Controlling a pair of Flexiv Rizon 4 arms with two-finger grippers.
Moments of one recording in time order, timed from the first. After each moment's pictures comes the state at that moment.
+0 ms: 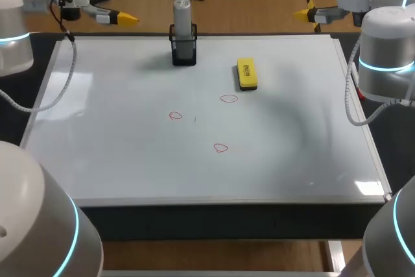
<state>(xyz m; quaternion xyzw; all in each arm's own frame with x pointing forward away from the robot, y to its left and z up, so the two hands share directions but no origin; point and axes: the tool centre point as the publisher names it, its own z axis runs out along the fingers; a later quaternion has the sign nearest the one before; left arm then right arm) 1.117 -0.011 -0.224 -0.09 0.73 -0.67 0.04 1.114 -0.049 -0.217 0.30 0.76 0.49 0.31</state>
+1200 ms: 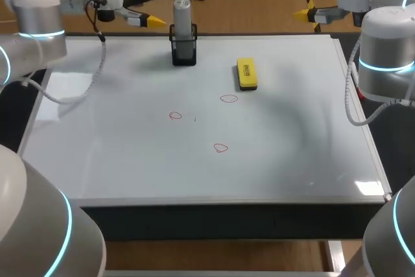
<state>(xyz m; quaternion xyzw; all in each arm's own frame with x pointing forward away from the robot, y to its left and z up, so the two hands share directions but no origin) 1.143 -0.089 -0.254 -0.05 0.72 -0.69 0.00 1.114 -0.049 -0.217 0.30 0.76 0.49 0.31</state>
